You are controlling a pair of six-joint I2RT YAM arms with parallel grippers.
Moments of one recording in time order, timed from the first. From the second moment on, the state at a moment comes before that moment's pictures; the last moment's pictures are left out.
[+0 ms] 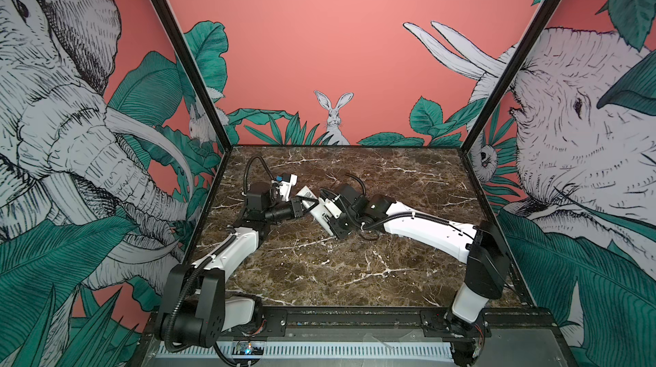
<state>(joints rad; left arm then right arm) -0.19 1.27 0.62 0.24 0.95 -0.66 0.97 1.74 1.44 -0.67 -0.01 0.18</state>
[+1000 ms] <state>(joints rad) -0.15 1.41 0.62 0.31 0.99 -0.79 0.97 1.67 1.41 -0.70 -0.05 0.16</state>
